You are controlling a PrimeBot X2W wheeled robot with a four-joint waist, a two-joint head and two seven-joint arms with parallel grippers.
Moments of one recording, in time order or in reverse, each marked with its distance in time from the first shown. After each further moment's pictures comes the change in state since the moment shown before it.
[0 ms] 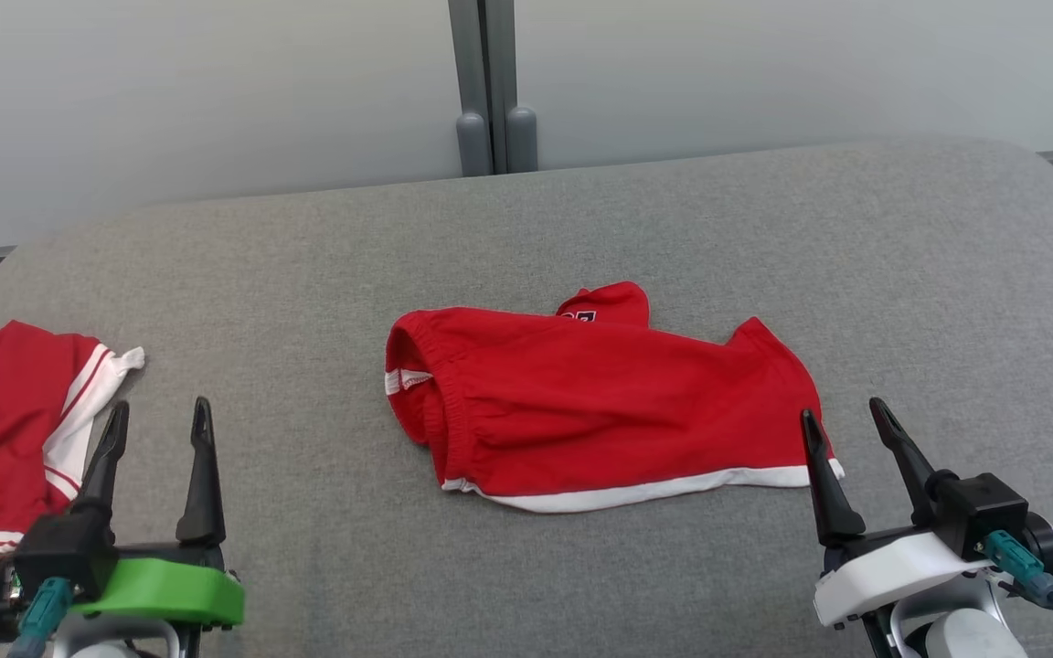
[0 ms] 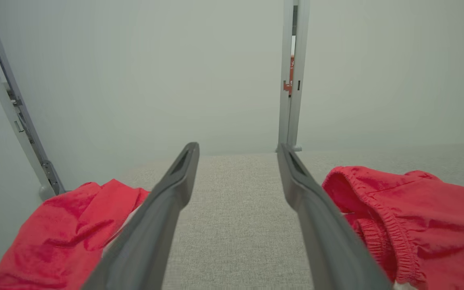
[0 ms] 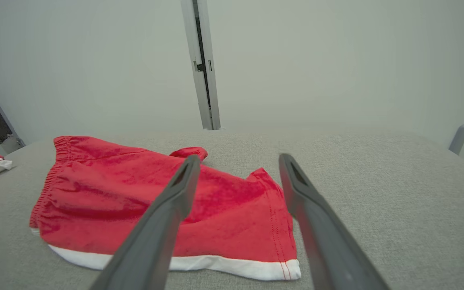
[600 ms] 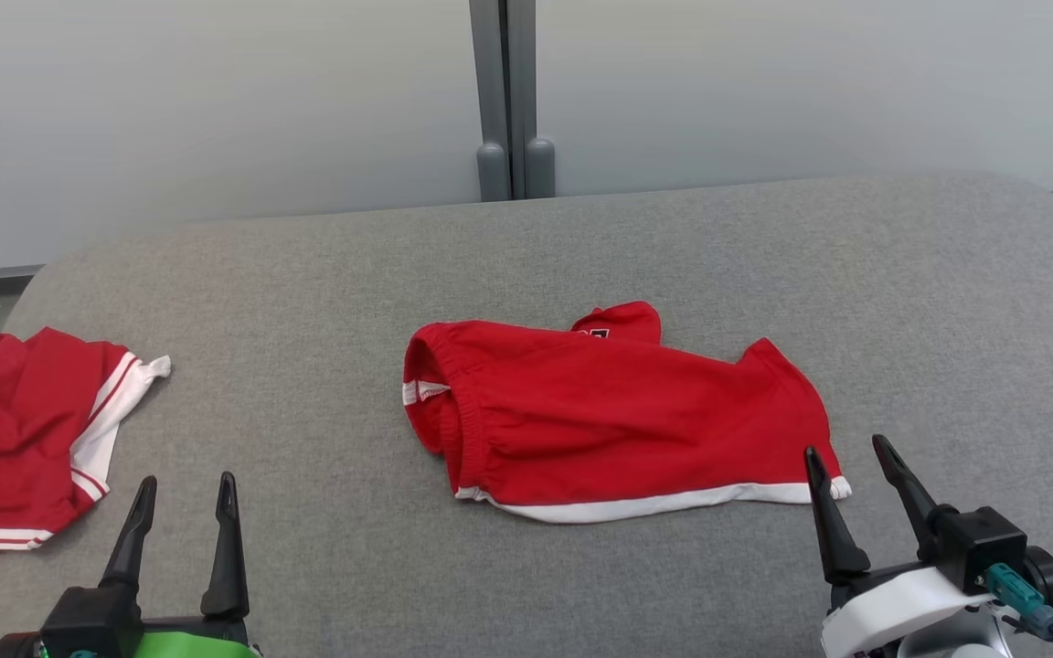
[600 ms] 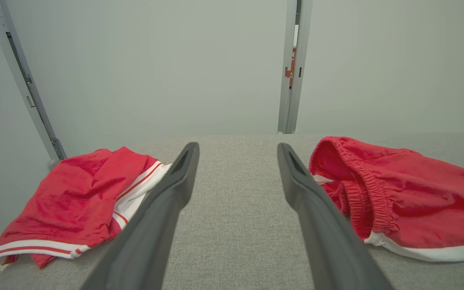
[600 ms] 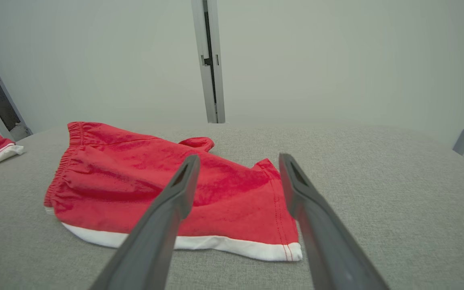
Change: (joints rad) left arm 0.151 -0.064 0.040 -0.062 0.051 -0.033 0.000; right arm 0.059 -0.017 0.009 -0.008 -0.005 0.000 0.000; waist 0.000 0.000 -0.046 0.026
